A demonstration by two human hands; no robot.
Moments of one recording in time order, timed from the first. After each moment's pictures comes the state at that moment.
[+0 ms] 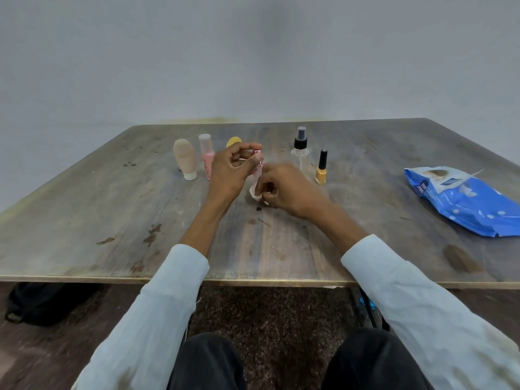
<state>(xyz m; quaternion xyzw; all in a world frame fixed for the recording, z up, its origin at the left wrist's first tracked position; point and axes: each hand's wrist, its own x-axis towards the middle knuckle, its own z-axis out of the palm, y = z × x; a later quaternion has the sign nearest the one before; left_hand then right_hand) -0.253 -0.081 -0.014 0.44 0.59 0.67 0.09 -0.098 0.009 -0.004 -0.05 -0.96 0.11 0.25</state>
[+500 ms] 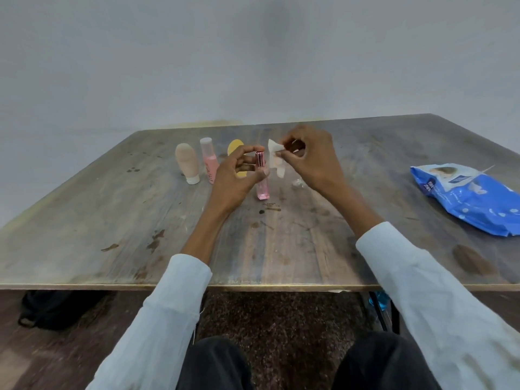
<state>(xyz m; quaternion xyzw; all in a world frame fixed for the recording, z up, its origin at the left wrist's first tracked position) -0.246 -0.095 -0.013 0.50 0.63 0.60 0.08 -0.091 0.035 0.030 -0.15 -0.84 0.22 0.47</state>
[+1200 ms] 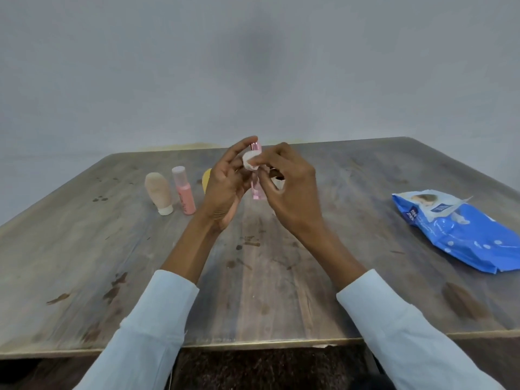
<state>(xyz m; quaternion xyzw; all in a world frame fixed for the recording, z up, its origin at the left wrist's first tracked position) -0.237 -0.043 0.020 0.50 0.41 0.71 0.28 -0.092 0.020 0.030 -0.08 -0.78 0.18 0.59</state>
